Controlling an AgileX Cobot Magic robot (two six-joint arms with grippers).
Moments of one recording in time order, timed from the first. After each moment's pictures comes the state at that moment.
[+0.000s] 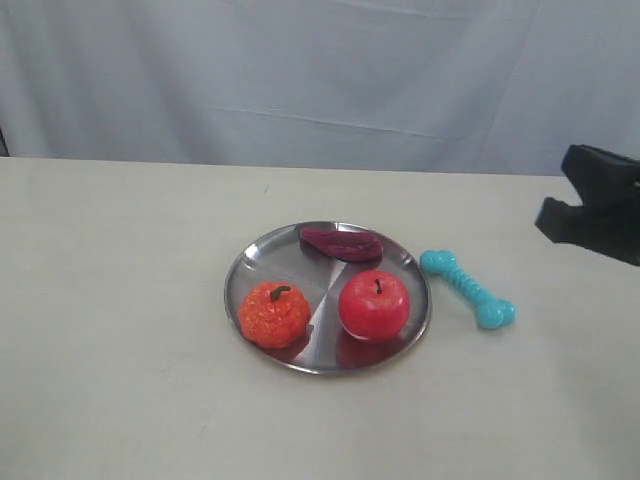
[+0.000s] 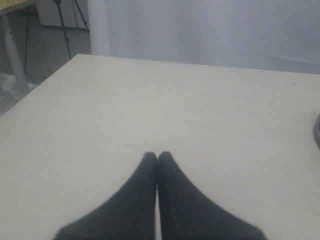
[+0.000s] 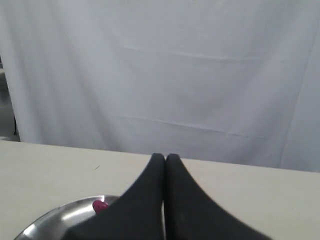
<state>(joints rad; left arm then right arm) 0.11 0.00 0.00 0.13 0.35 -0.16 -0.13 1.01 -0.38 0.06 -0.50 0.05</state>
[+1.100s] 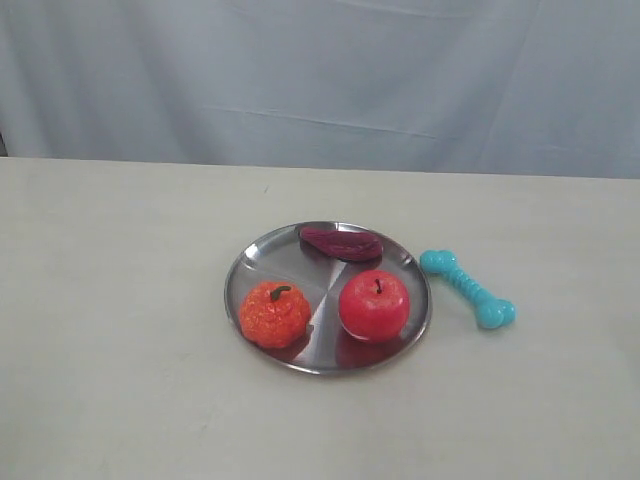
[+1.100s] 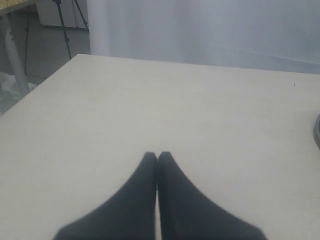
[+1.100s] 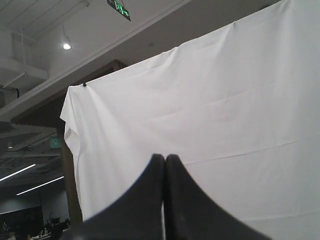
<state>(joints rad) 0.11 0.00 0.00 0.13 0.35 -0.16 -0.13 0.05 -0.06 0.06 -0.54 0.32</state>
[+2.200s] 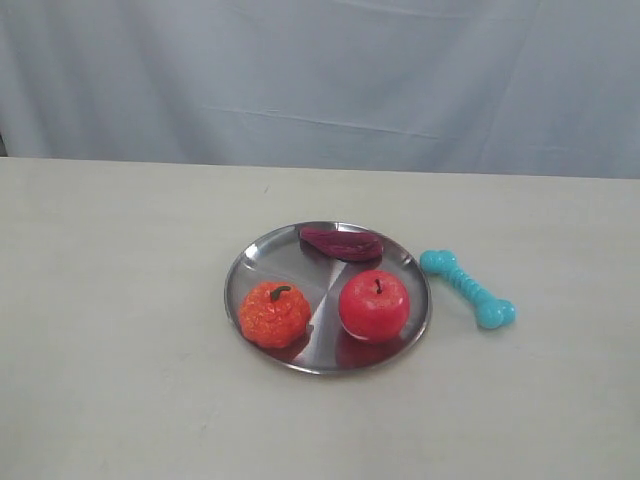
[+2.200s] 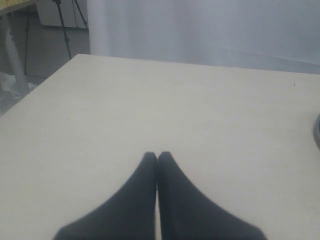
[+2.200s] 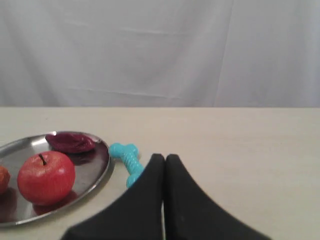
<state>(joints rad) 0.11 0.00 0.00 0.13 0.35 -0.16 -0.37 0.00 -0.05 0.06 0.25 0.01</state>
